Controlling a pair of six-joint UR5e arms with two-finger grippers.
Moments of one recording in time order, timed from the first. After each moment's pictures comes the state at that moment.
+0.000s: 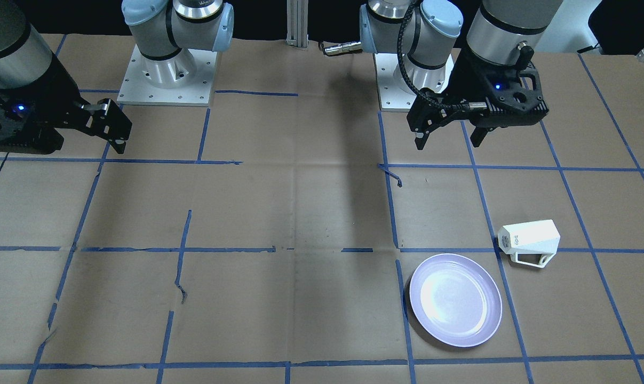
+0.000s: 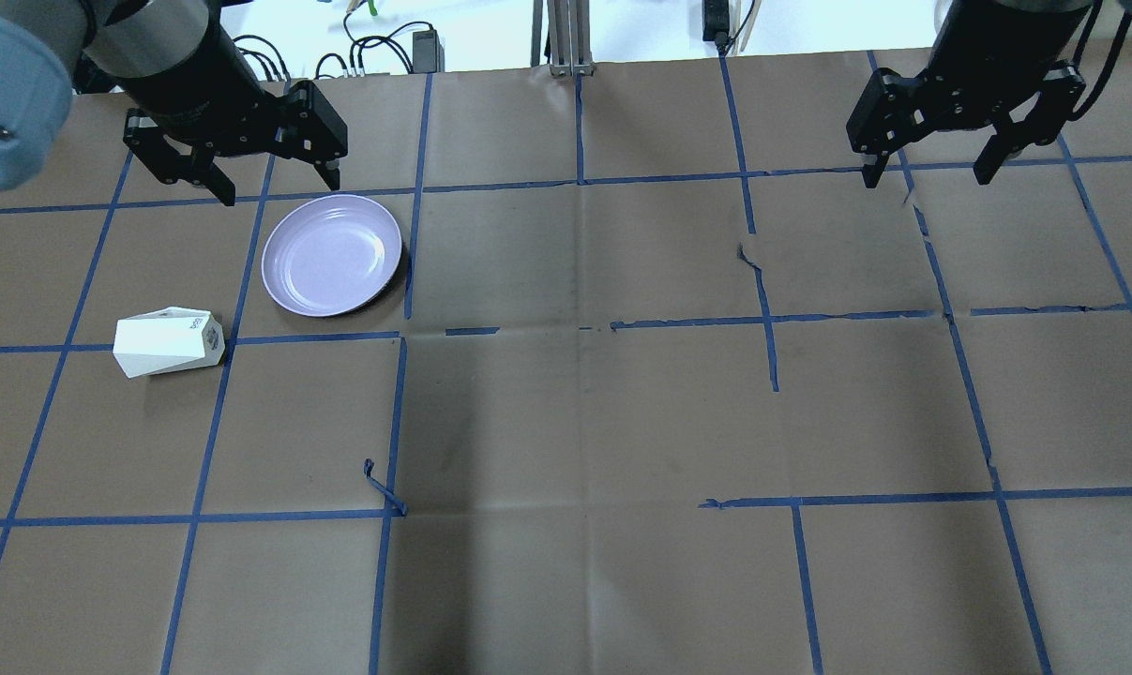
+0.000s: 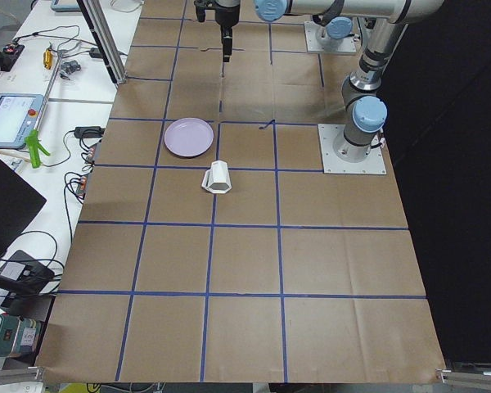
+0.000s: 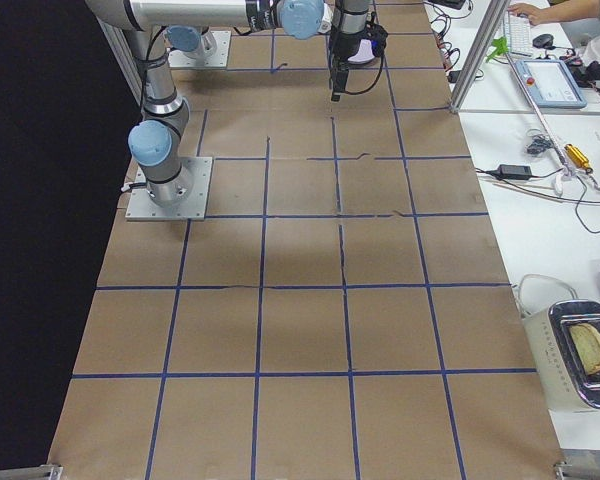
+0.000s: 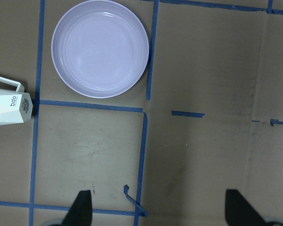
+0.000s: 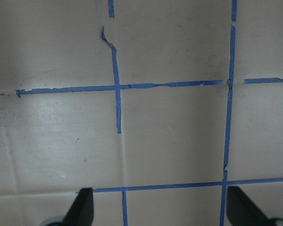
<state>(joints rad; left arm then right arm) -1.56 -1.56 -1.57 -1.51 1.56 -0.09 1.47 -1.48 1.43 -1.44 -1.60 -0.06</state>
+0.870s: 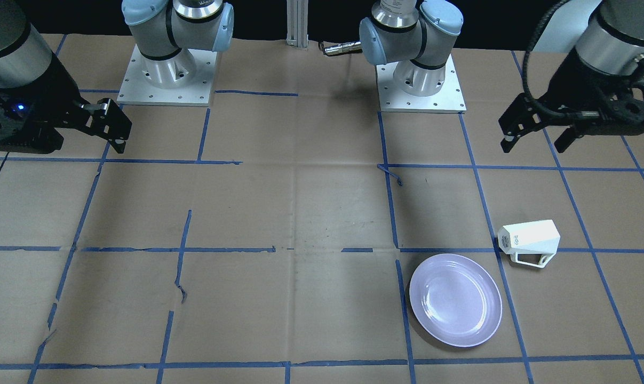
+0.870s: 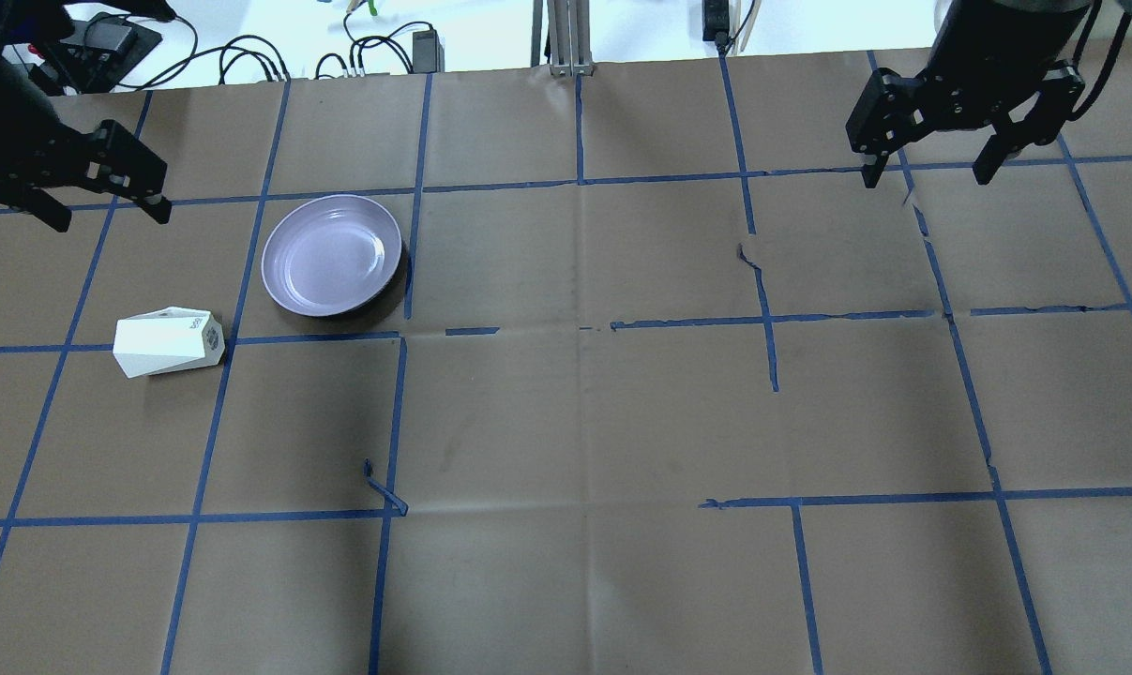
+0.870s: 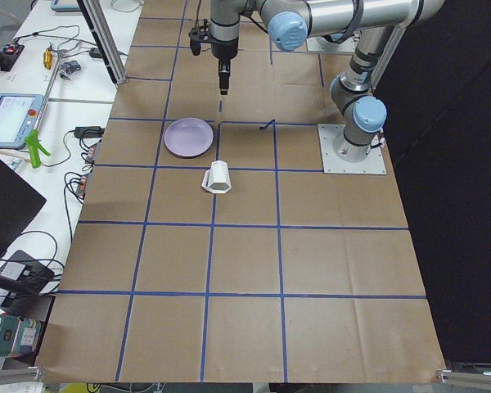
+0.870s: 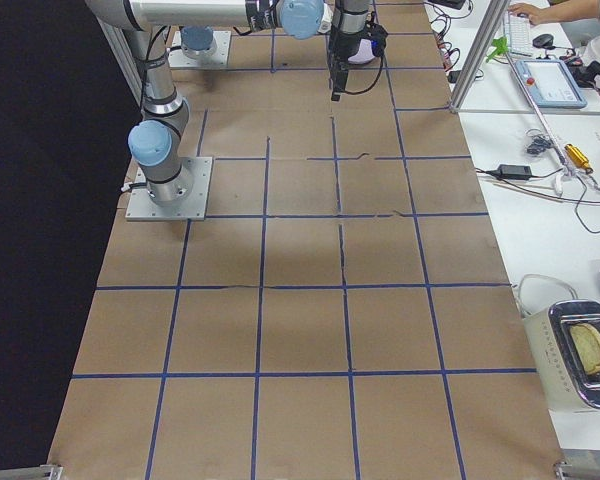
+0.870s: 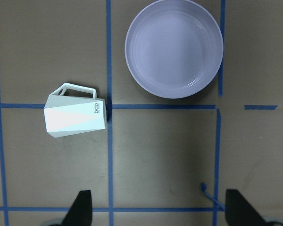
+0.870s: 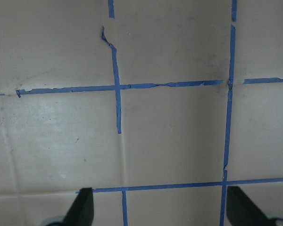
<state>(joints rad) -1.19 -1.55 -1.58 -1.56 1.54 0.38 1.47 -1.48 1.43 -1.44 -1.60 -0.06</state>
